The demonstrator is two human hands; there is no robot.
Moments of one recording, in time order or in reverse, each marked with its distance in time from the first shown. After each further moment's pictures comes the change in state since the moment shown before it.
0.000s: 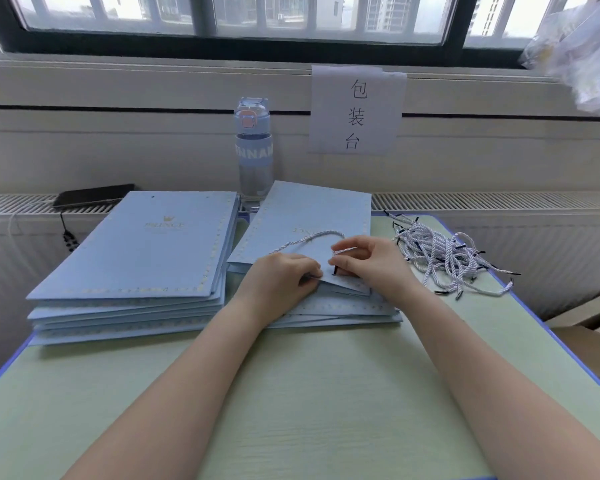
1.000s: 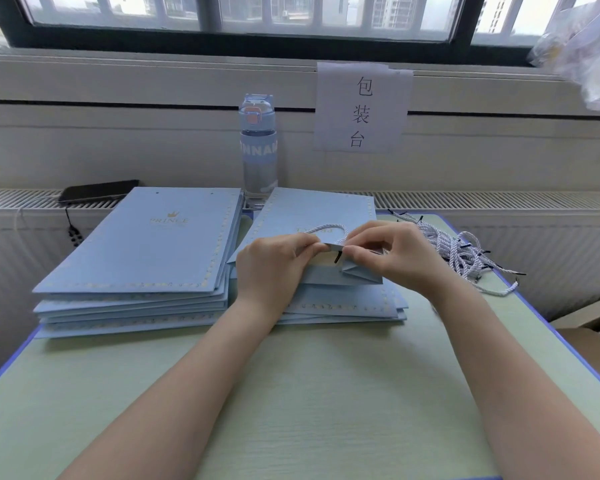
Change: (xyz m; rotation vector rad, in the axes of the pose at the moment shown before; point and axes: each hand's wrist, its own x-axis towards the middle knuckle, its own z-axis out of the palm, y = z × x) left_hand 0.008 0.023 -0.015 0.110 0.436 -0.208; right_hand -0.009 -0.022 -0.025 -0.363 -0.112 -0.397
